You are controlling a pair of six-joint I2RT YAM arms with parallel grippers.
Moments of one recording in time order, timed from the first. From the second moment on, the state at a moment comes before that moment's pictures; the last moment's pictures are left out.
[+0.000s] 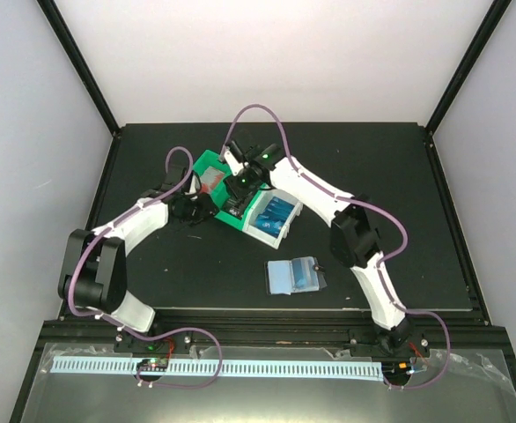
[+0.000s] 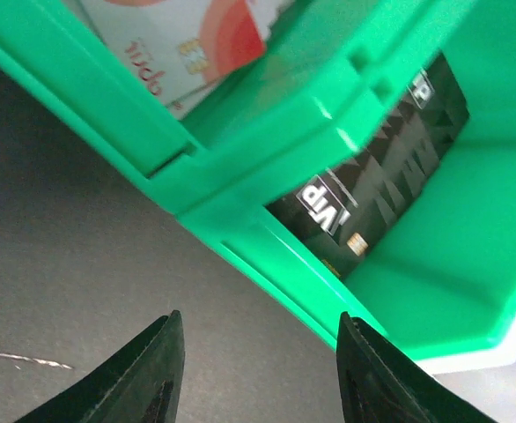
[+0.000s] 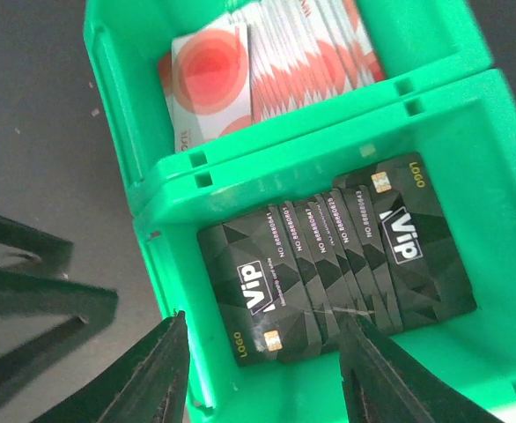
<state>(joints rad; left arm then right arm) -0.24 1.53 0.94 -0.44 0.26 -0.66 0.77 2.23 2.11 -0.87 -0.08 0.10</state>
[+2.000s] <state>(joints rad) -0.31 1.72 0.89 -0.27 0.34 -0.79 0.69 2.51 2.27 -1.12 -0.25 -0.27</state>
